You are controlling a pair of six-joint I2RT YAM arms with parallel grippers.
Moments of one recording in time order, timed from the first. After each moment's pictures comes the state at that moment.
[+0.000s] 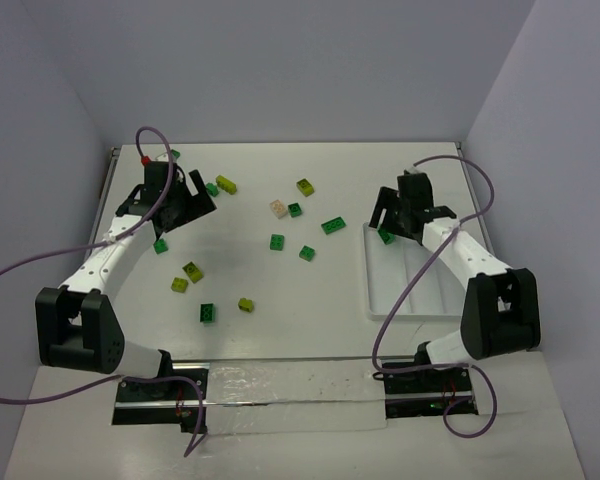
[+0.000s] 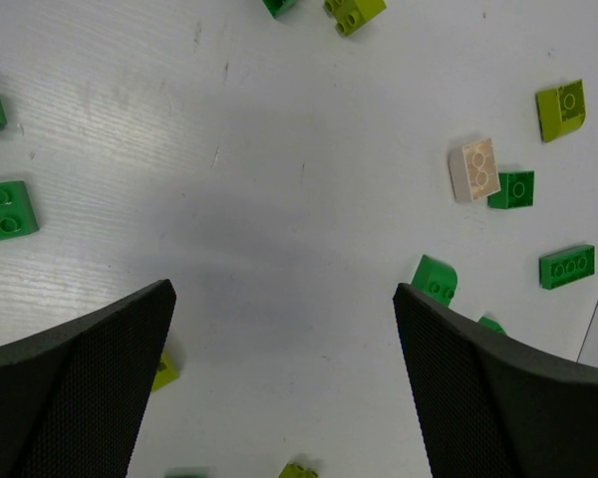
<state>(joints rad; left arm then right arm) -0.18 1.42 1.11 -0.45 -0.05 -0.53 0.16 1.44 0.96 -0.35 0.05 0.43</state>
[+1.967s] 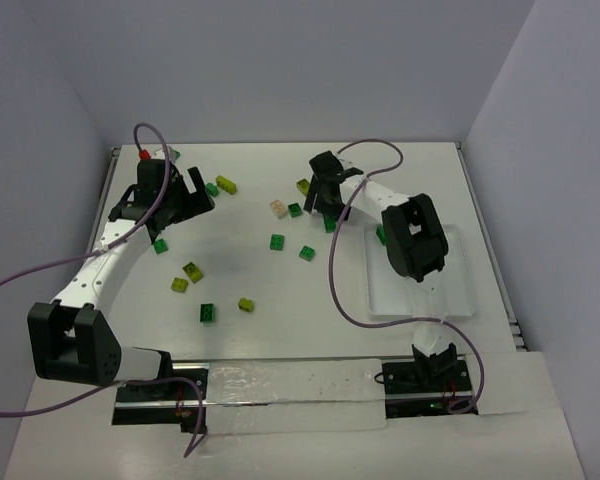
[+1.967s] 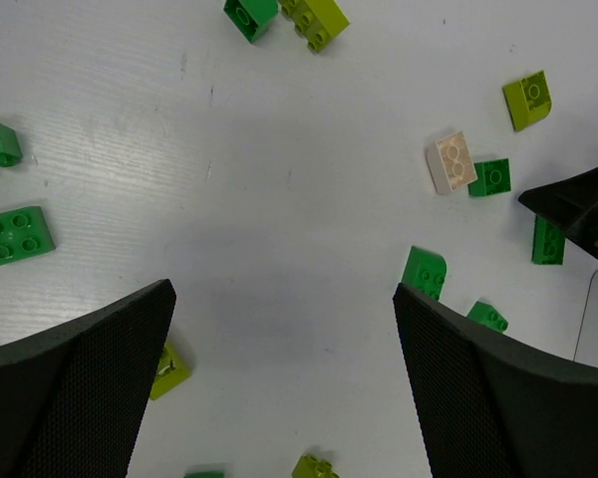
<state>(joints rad) -0.18 1.36 1.12 -0.46 -0.02 -0.45 0.45 2.19 1.68 -0.55 0.21 0.70</state>
